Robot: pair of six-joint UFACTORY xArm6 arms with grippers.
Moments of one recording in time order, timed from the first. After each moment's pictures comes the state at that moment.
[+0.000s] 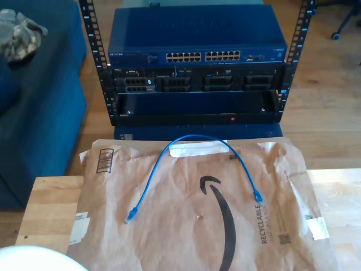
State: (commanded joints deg) left arm 96.7 -29.1 -5.9 8.4 62.0 -7.4; right arm -76.4 -29.8 -7.7 -9.8 60.3 14.3
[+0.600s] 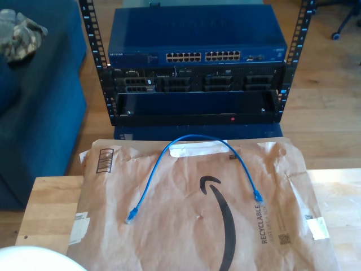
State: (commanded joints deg) left arm 96.3 -29.2 -6.2 8.8 62.6 -7.6; right arm -76.4 -37.3 -8.5 -9.8 61.6 14.5
